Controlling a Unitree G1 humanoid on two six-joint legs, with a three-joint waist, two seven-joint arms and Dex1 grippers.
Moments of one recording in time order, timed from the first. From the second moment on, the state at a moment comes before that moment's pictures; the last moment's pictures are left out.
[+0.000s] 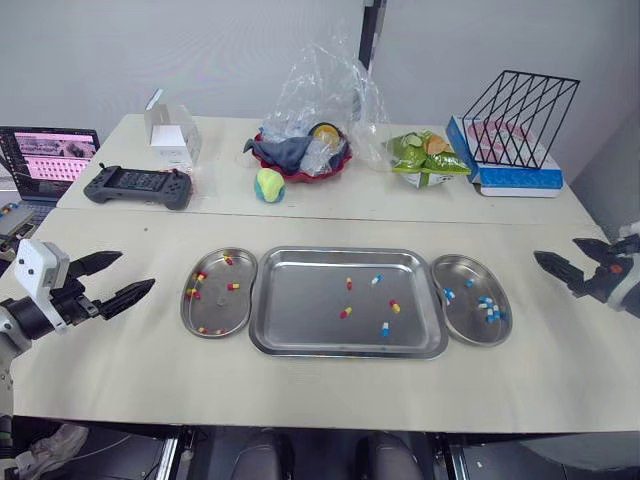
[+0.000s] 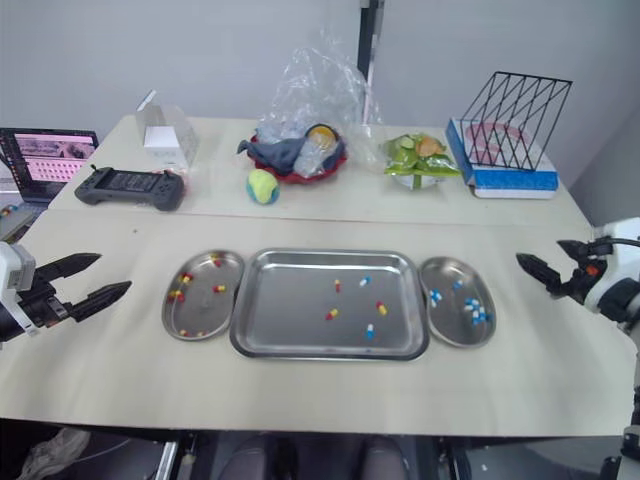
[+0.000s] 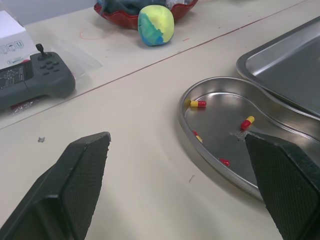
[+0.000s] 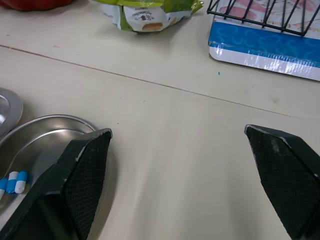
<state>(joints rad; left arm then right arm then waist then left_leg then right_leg) -0.11 0.88 0.49 0.26 -0.47 0.13 -1.12 -0.32 -0.89 -0.46 0.40 0.41 0.33 0.88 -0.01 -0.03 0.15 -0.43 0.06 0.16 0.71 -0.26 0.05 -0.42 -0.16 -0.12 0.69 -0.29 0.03</state>
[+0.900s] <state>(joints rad) -0.13 0.88 0.47 0.20 -0.48 0.14 -1.12 -0.27 -0.88 -0.43 0.31 0.41 0.34 0.88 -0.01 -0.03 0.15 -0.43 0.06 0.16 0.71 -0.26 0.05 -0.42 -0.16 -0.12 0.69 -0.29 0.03</state>
